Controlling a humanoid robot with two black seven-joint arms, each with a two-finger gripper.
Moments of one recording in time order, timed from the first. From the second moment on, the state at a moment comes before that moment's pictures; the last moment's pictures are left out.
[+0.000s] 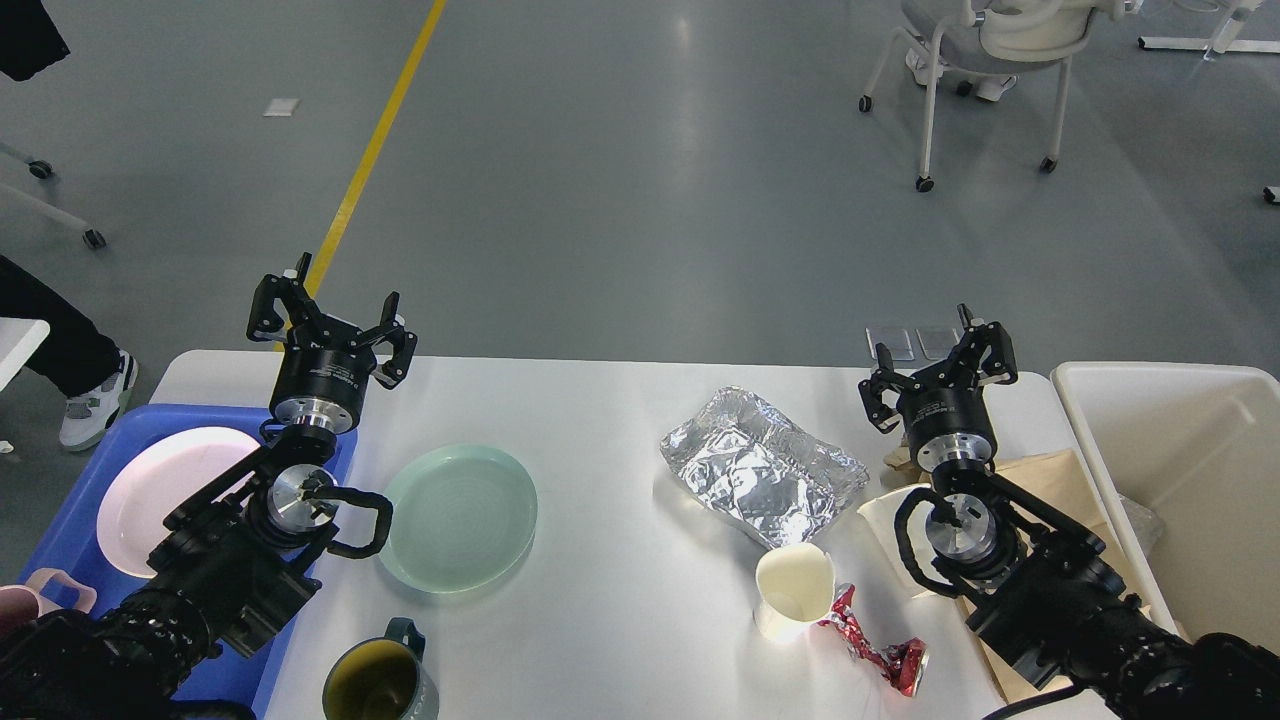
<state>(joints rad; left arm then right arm) -0.69 0.10 -0.87 -0.40 -0.11 -0.43 -0.51 0.60 -0.08 0.75 0.51 0.13 0.20 0.57</state>
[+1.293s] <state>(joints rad) -0.81 0.17 -0.54 -0.41 -0.10 -0.30 -0.50 0.59 -0.08 0.74 0.51 0.13 0.20 0.57</state>
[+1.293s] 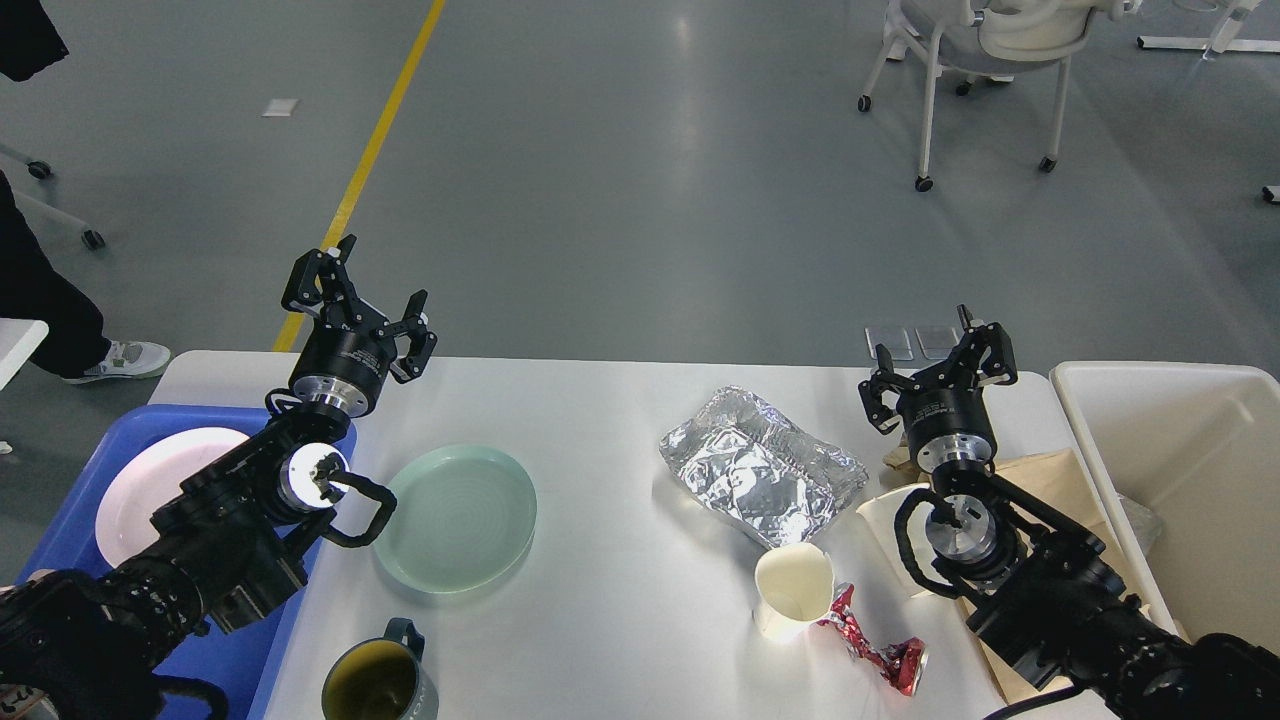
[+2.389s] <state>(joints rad) -1.65 0.14 1.17 -0.43 -0.09 -0.49 -0.50 0.59 -0.08 0.74 0.51 0.14 0.20 0.57</state>
